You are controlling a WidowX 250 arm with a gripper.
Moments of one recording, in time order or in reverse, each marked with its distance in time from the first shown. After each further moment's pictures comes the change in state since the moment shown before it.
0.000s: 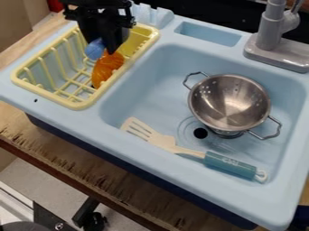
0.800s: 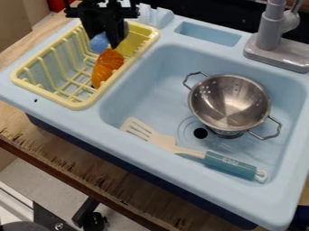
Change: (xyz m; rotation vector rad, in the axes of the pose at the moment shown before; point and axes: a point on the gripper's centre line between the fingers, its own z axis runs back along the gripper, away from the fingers) arm 0.011 -0.004 -0.002 -0.010 0.069 0.103
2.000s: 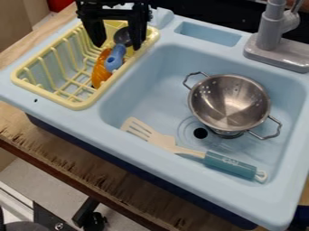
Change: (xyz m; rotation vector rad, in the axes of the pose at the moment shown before) arm 0.008 -0.010 -0.007 0.031 -0.037 0.017
